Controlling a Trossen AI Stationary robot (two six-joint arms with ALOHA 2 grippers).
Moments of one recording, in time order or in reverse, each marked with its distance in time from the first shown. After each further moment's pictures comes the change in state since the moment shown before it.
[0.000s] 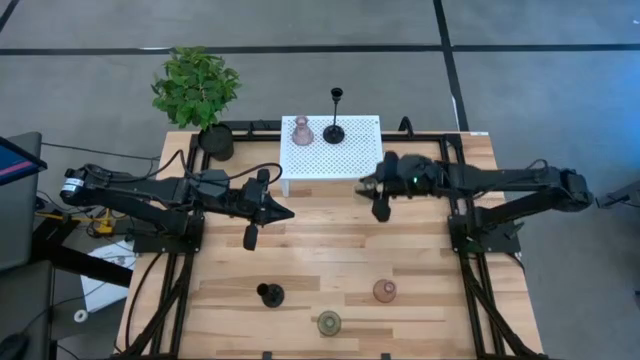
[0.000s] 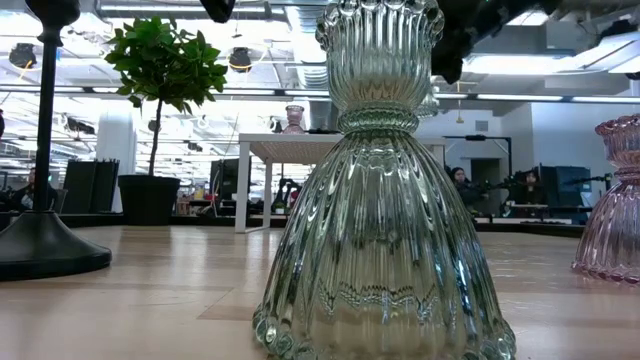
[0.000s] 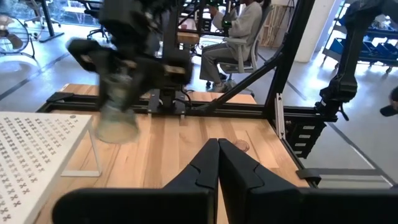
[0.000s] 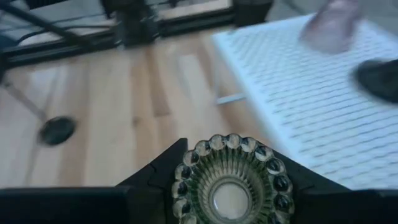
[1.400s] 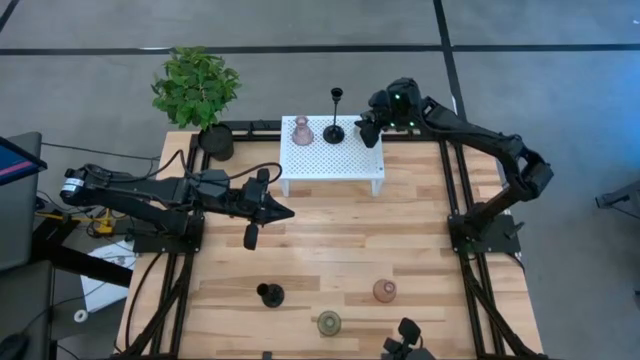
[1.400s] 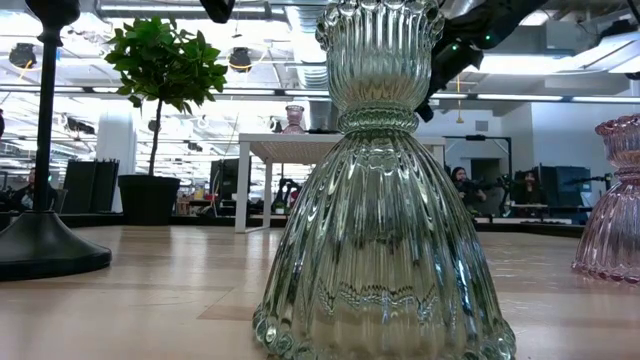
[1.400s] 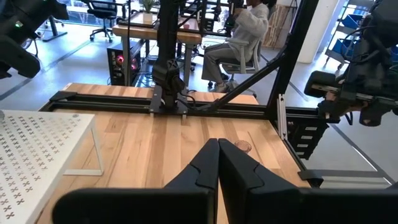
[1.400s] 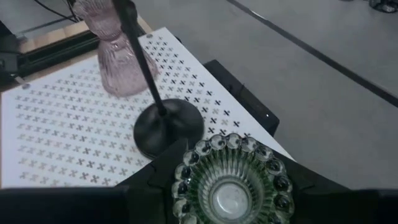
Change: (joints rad) left arm 0.000 0.000 0.000 0.000 -0.011 -0.002; right arm -0.635 0.385 0.330 -0.009 -0.342 -0.179
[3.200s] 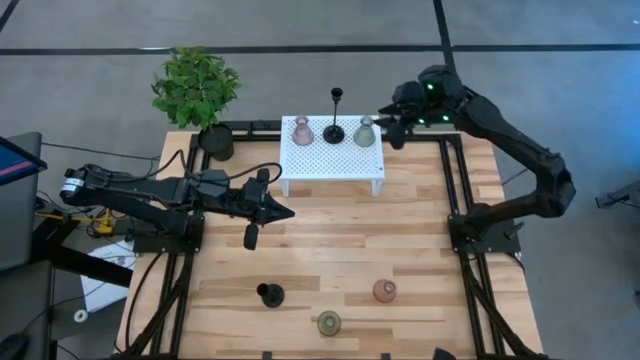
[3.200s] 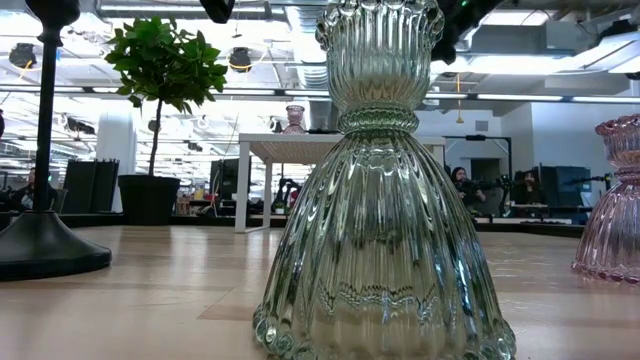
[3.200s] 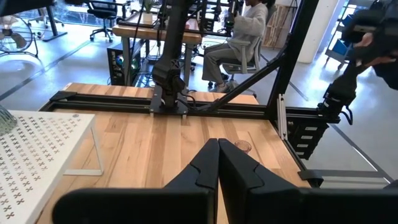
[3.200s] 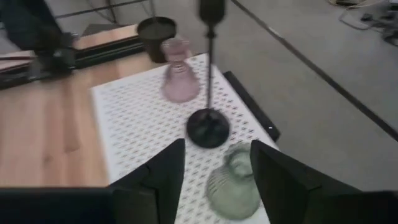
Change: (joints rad) left arm 0.000 0.000 0.000 0.000 -0.001 0.000; right arm 0.031 -0.218 0.197 -0.410 -0.042 -0.112
